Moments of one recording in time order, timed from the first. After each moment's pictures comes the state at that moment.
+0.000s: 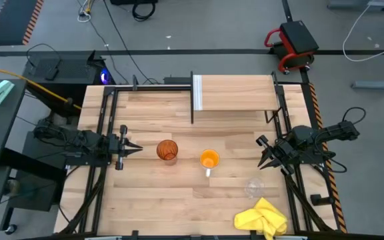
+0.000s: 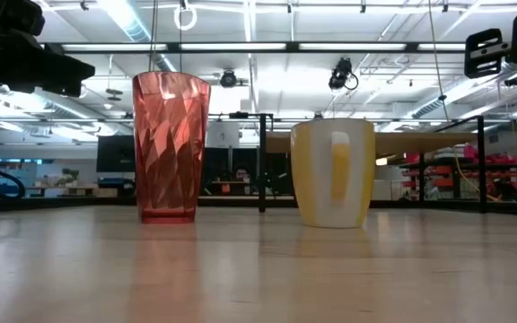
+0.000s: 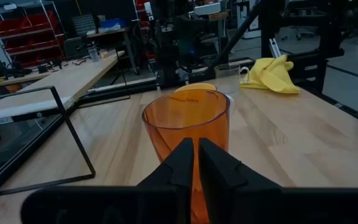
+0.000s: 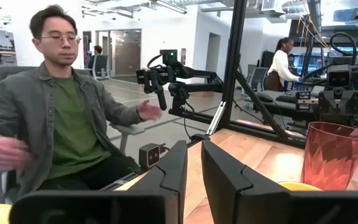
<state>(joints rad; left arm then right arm) -0.35 0.01 0.07 -0.12 -0.34 0.14 0.23 0.00 0.01 0.08 -0.41 -0.05</state>
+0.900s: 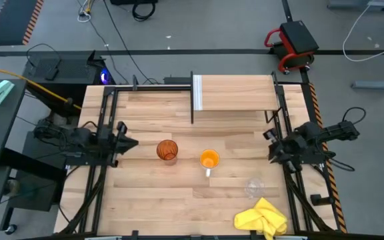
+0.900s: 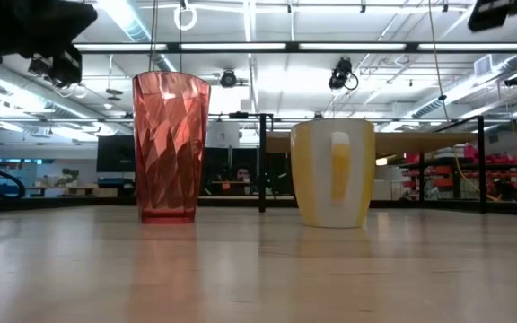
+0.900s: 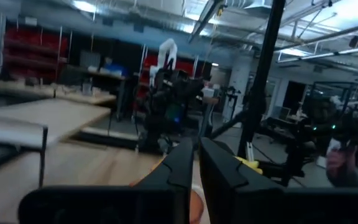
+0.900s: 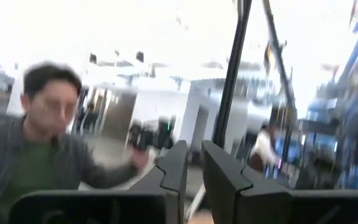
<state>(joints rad) -0.35 0.01 0.07 0.21 -0.34 -0.12 0.23 0.00 0.01 0.46 -0.41 -0.07</state>
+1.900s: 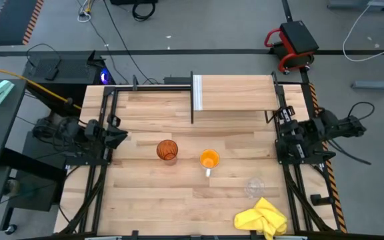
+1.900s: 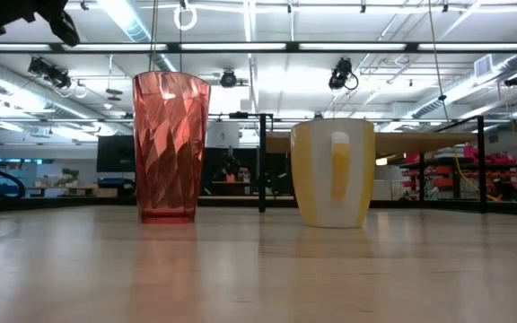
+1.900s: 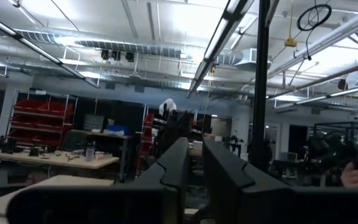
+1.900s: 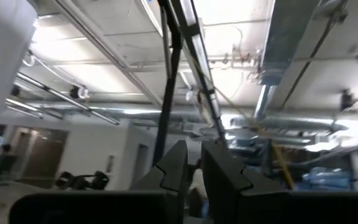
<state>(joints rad) -0.35 0.06 0.12 0.46 -0.34 0.04 0.23 0.20 0.29 0.53 -0.14 -0.08</state>
